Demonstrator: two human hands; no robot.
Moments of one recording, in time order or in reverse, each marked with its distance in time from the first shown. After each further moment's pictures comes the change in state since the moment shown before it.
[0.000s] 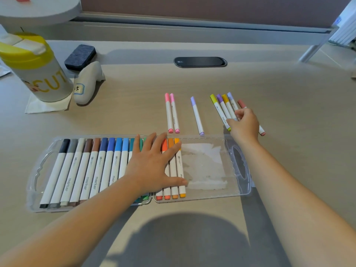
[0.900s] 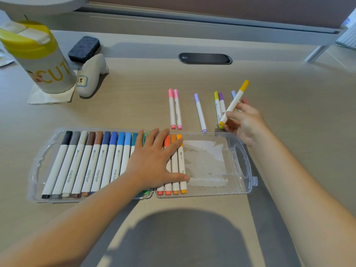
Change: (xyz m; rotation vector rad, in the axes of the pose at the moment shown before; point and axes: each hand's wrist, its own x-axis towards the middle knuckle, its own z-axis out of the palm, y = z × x) left_hand -0.003 0.000 -0.001 -0.017 0.016 0.008; right_hand -0.012 -0.025 -0.016 0.636 -0.370 0.231
